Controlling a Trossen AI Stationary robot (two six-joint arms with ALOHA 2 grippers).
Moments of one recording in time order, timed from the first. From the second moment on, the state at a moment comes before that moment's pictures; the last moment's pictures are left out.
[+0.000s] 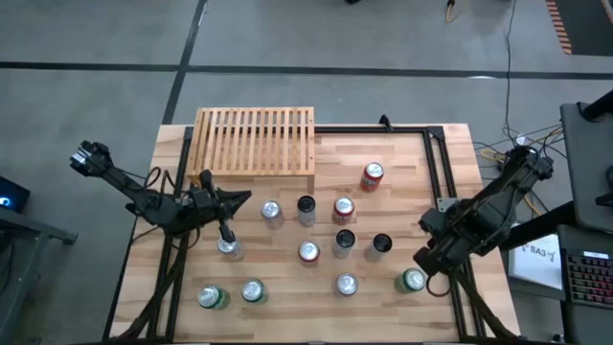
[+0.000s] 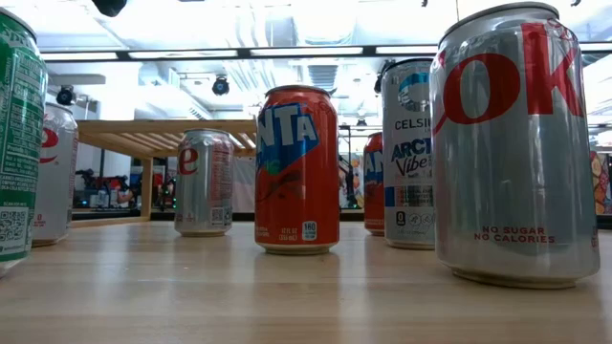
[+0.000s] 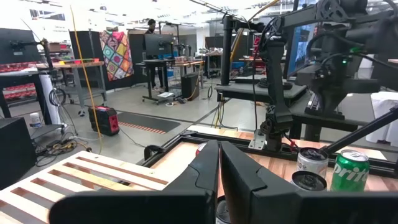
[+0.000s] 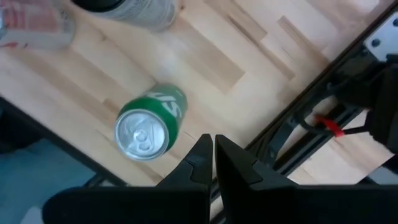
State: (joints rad) left arm -0.58 0.82 0.56 0.36 -1.00 0.08; right arm 0.74 1.25 1.33 -1.55 0.00 1.62
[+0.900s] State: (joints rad) left arm -0.58 0.82 0.56 0.36 -1.00 0.09; right arm 0.74 1.30 1.32 -1.44 -0.06 1.84
